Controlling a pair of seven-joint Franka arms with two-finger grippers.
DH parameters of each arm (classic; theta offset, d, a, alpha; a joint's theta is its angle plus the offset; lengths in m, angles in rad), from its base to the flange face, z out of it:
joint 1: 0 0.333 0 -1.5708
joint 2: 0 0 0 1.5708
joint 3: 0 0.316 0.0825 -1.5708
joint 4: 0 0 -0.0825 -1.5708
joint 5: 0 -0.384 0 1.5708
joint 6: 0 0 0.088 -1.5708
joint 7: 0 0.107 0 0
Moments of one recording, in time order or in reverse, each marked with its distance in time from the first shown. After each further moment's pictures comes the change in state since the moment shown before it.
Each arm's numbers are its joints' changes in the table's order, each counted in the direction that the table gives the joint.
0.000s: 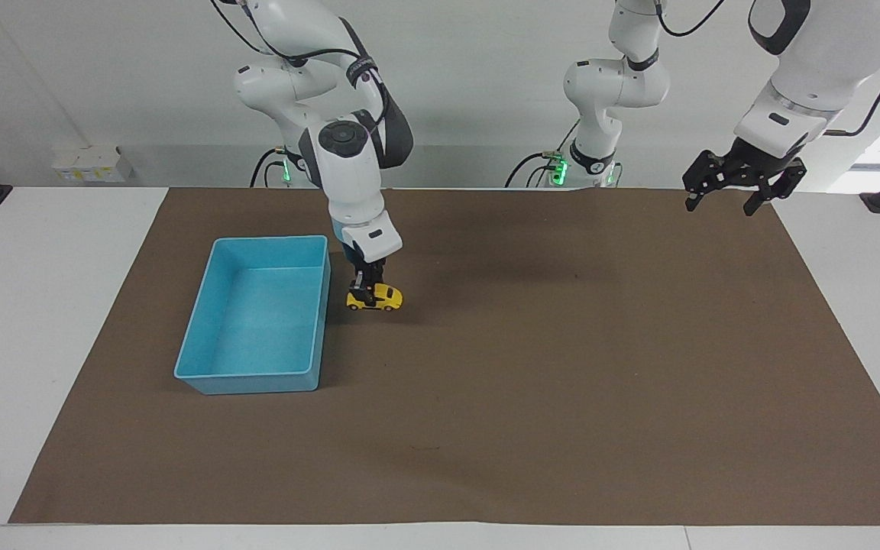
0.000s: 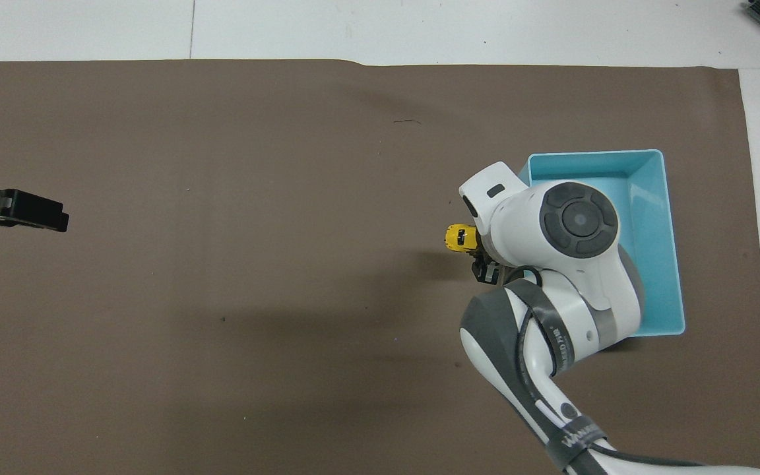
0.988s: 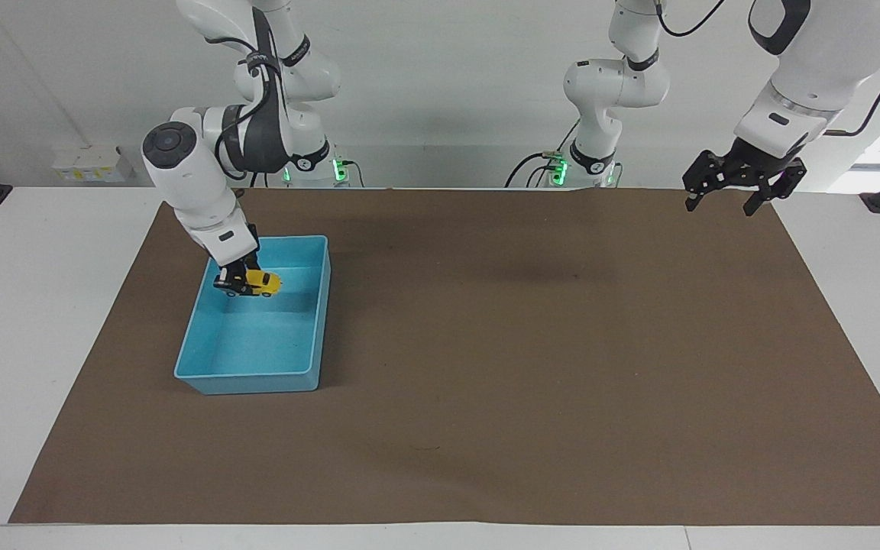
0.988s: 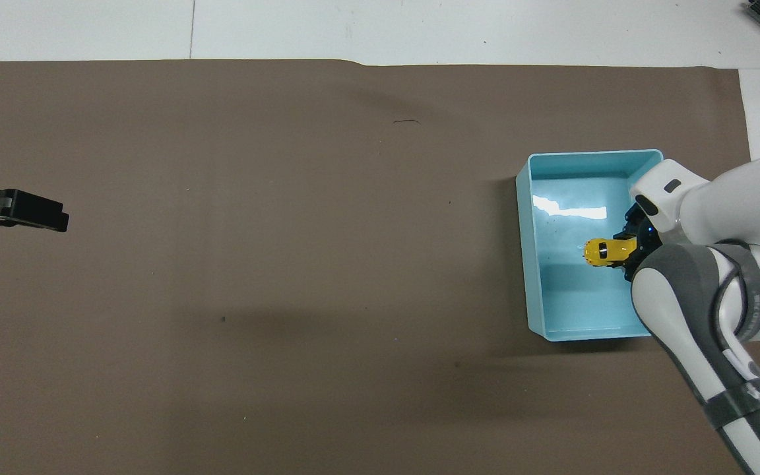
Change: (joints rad) left arm 0.000 0.000 0.000 0.000 0.000 0.000 0.000; right arm -0.352 -0.100 -0.010 0.130 0.000 0.096 -0.471
